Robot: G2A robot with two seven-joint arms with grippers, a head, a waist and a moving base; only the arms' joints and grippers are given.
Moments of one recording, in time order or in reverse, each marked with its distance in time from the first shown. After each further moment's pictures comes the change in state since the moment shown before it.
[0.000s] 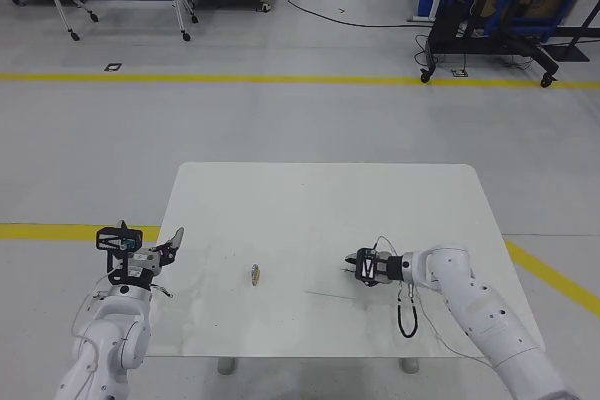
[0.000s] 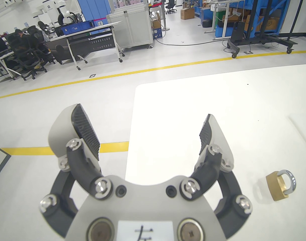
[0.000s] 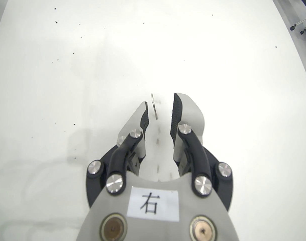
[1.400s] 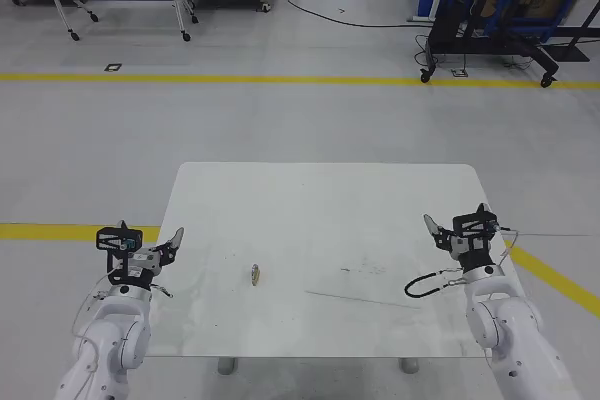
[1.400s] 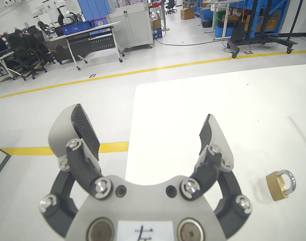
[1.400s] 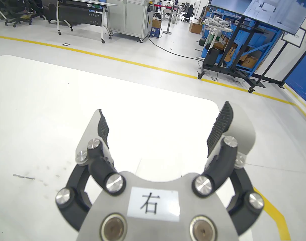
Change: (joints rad) left arm 0.000 0.000 0.000 0.000 0.000 0.000 0.000; right arm -0.552 -0.039 0.485 -0.604 0.498 0.941 0.239
